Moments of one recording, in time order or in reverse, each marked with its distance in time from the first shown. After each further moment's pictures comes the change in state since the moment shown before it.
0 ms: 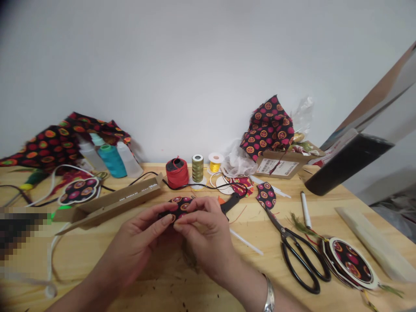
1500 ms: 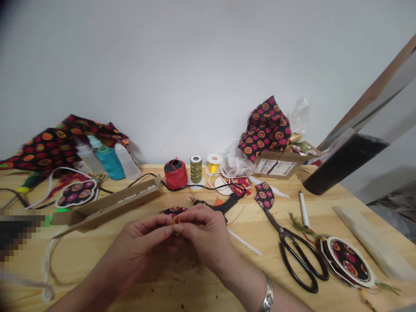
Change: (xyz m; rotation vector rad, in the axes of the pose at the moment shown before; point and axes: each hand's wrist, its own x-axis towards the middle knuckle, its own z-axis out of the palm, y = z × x) left_hand -0.003 0.003 -0.003 0.127 -0.095 -0.178; right_hand 0.006 0.001 0.001 0.365 -0.050 0.451
